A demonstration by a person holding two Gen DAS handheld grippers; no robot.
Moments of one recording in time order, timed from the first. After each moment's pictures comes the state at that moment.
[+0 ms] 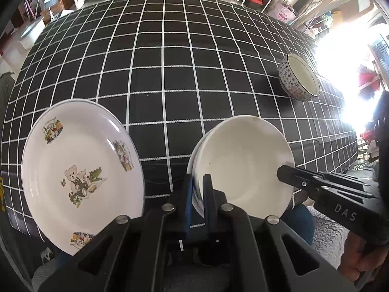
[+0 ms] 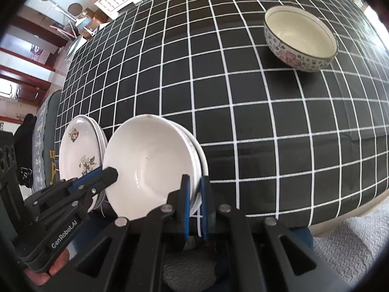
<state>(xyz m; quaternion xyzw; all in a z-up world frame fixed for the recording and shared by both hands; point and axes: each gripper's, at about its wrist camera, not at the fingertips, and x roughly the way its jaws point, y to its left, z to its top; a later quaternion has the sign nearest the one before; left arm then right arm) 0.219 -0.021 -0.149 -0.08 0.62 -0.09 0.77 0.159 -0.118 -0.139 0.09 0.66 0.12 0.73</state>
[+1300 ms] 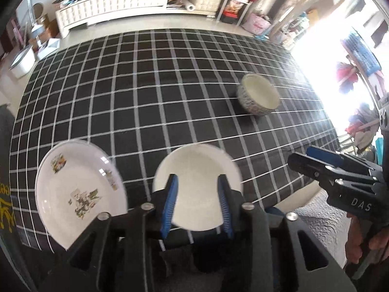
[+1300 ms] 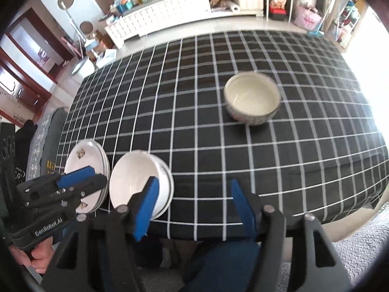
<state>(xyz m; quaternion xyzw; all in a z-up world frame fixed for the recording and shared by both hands) 0.217 -0.059 -0.075 -0.06 0.57 -0.14 0.81 0.141 -0.170 -0.055 0.06 0.56 0.10 0.82</state>
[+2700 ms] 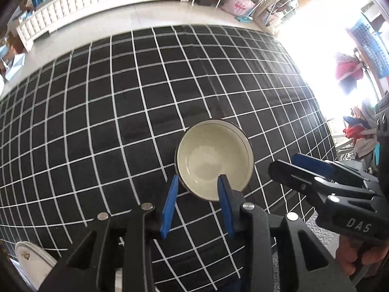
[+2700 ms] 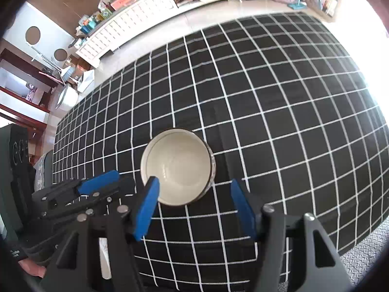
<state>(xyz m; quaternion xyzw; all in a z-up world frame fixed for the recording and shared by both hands) 0.391 -0.209 -0.119 -0.04 0.62 -0.19 0.76 0.284 -0.281 -0.097 0.14 0.60 0.07 0.78</state>
